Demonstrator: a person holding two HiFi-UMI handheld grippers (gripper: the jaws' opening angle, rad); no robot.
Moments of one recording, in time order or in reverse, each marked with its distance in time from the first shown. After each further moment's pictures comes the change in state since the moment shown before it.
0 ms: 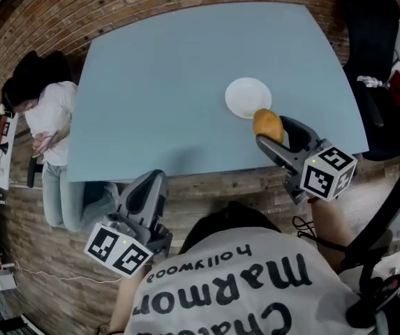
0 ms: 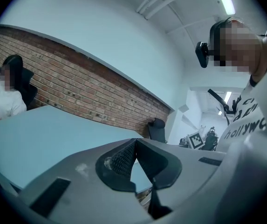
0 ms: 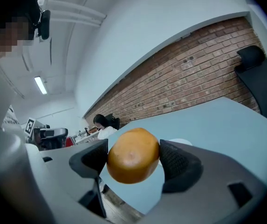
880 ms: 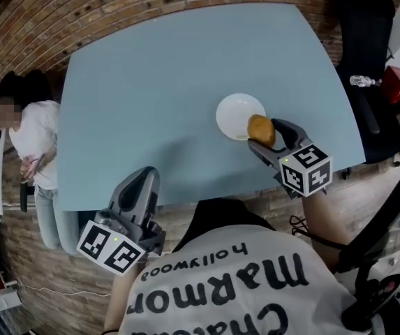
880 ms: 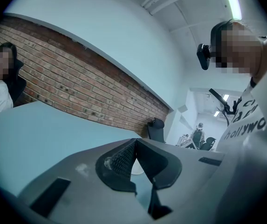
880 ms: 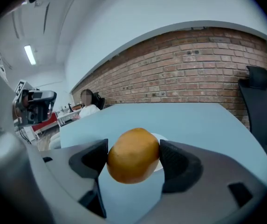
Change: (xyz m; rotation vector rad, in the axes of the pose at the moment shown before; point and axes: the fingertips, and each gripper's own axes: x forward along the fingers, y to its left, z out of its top) left arm 0.078 0.045 0.017 -0.016 0.028 -0.071; right arm 0.057 -0.083 -0.025 -0.176 0.205 -0.187
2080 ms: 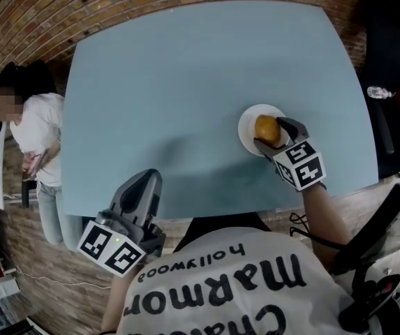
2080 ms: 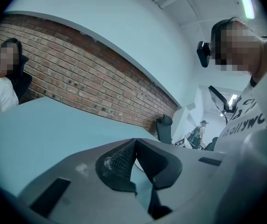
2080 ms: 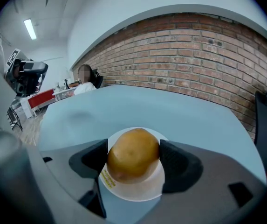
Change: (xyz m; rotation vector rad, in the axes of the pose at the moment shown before) left arm 0.017 0.076 0.006 -0.050 0.068 0.066; right arm 0.102 -0.025 -0.012 -0.166 0.214 -0.040
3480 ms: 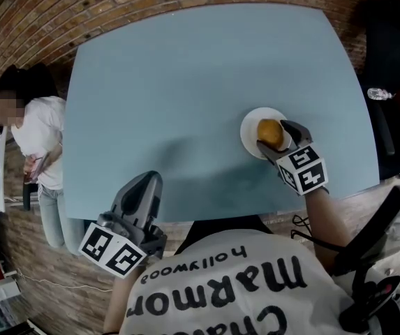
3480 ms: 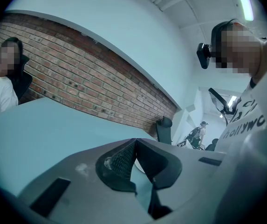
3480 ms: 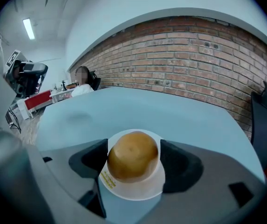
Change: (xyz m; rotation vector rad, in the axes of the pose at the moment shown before) left arm -0.001 0.003 0.004 -0.002 -0.022 -0.007; right arm -0.006 -0.003 0.002 0.013 -0.025 -0.032
